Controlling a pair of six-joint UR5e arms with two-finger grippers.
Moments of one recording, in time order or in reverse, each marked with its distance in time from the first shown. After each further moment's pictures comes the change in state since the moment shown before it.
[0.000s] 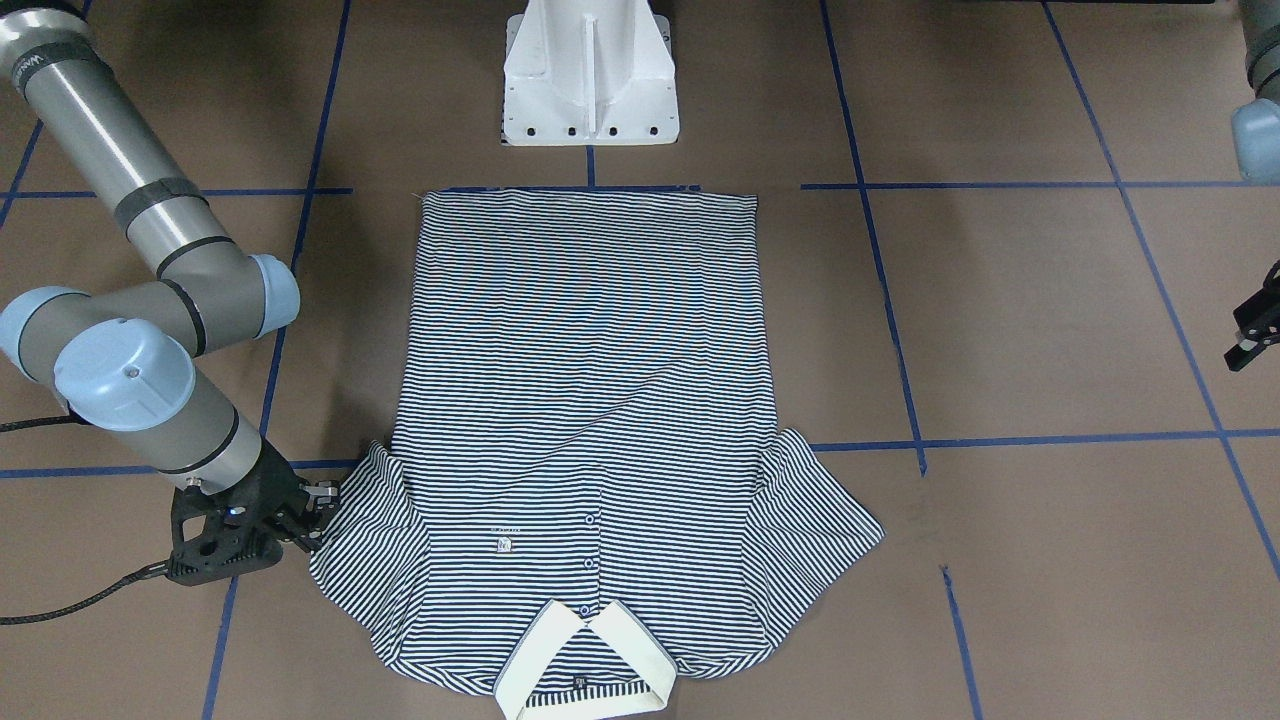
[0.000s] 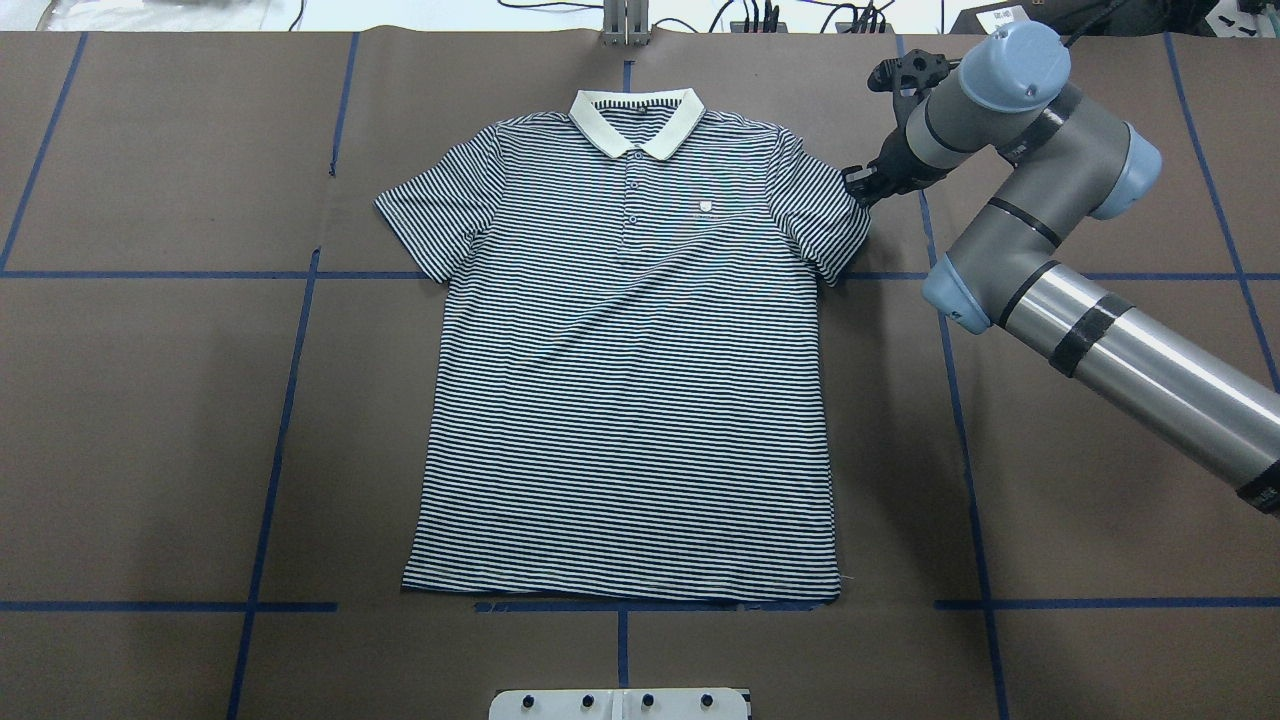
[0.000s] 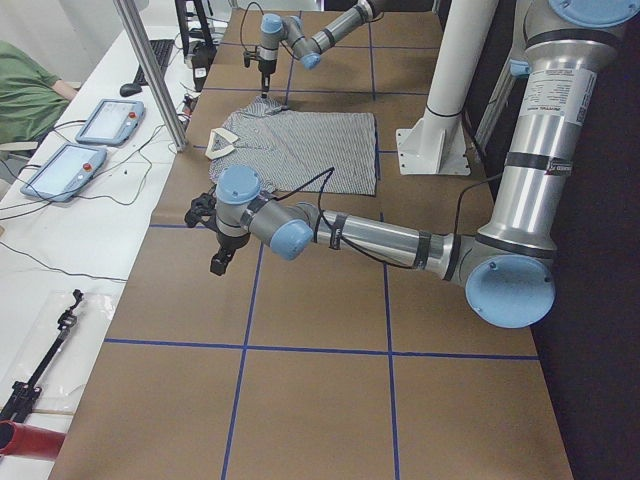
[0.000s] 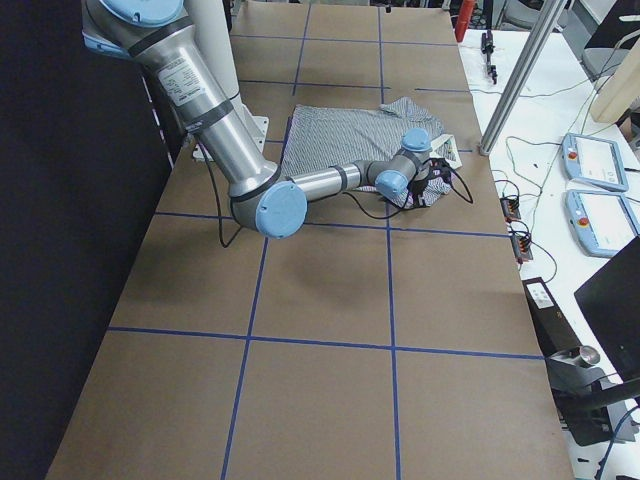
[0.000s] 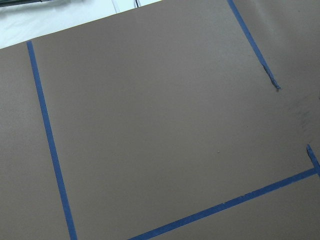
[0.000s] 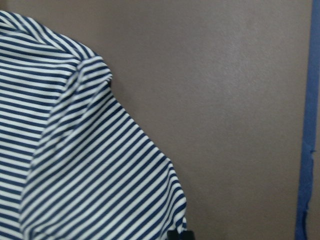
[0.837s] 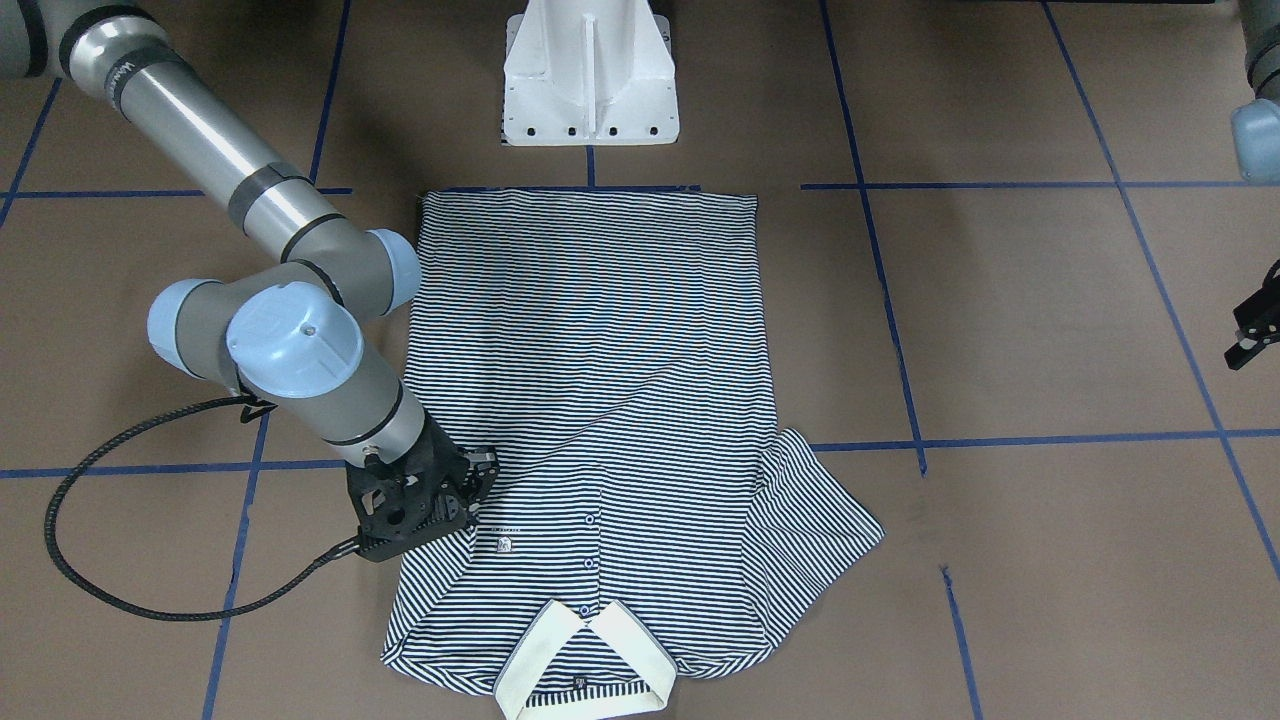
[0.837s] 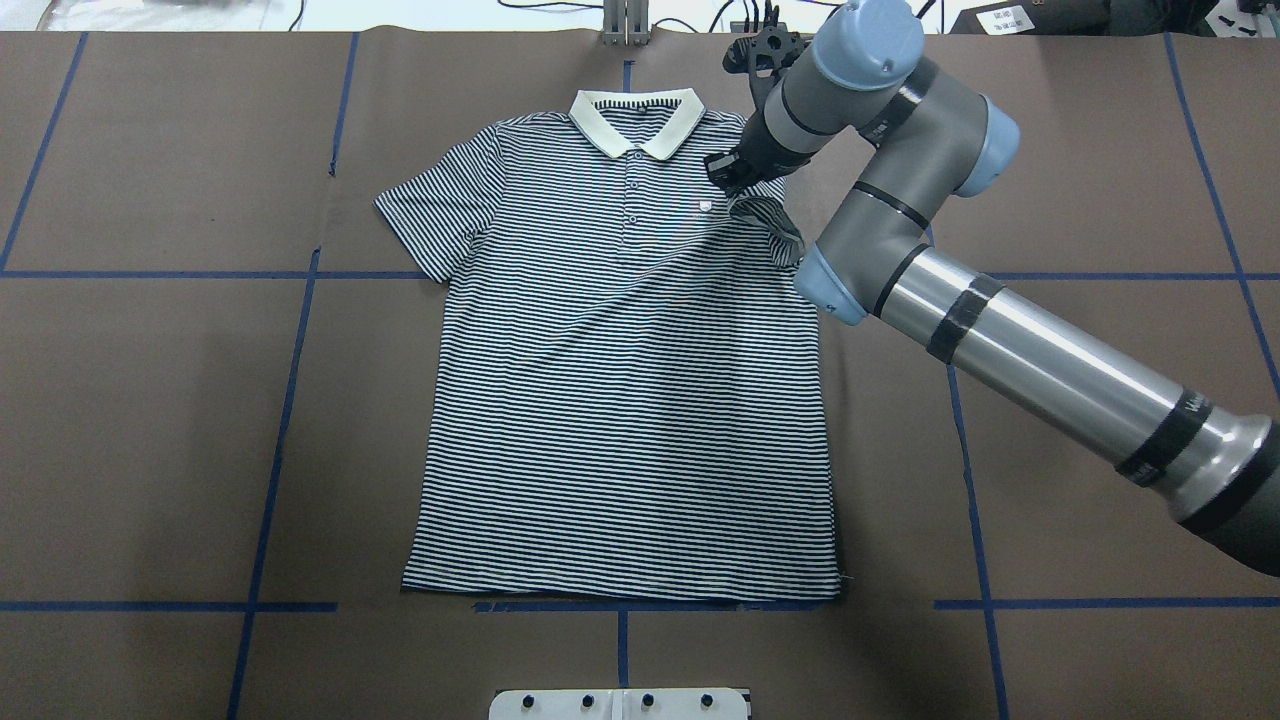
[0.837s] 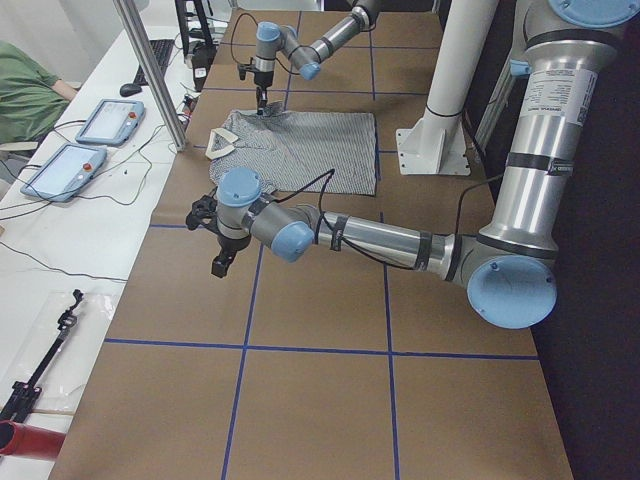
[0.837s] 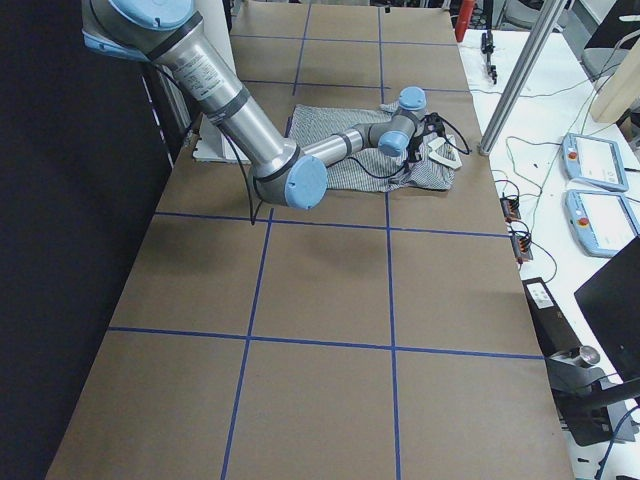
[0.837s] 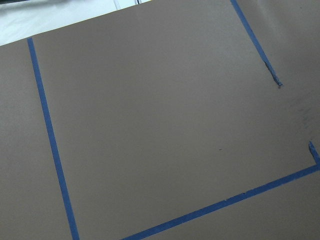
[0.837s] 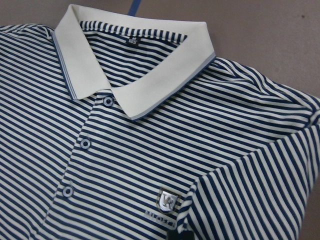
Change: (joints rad) left arm 0.000 0.006 0.000 0.000 0.000 0.003; right arm -0.094 0.215 -0.095 -0.003 -0.015 0.024
